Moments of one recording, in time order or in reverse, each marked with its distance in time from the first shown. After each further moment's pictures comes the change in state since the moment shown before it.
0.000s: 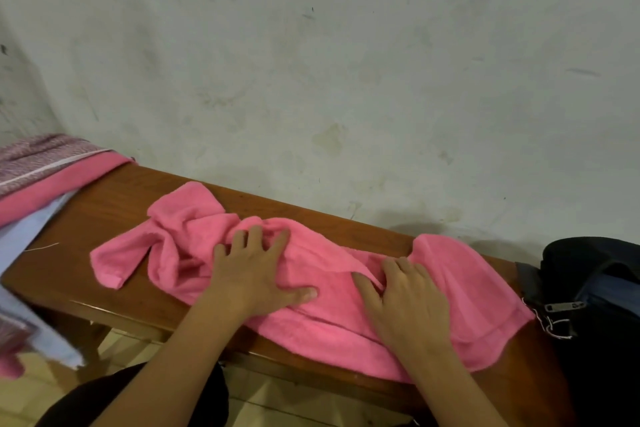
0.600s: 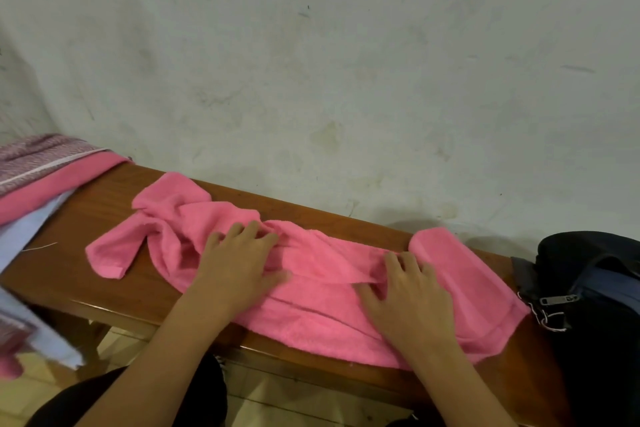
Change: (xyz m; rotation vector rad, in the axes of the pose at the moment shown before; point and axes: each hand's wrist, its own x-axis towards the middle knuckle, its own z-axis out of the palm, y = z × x) left_hand -0.009 -0.015 -0.007 -0.024 0.283 0.132; right_hand -0.003 0.006 -0.008 -0.105 -0.087 0.003
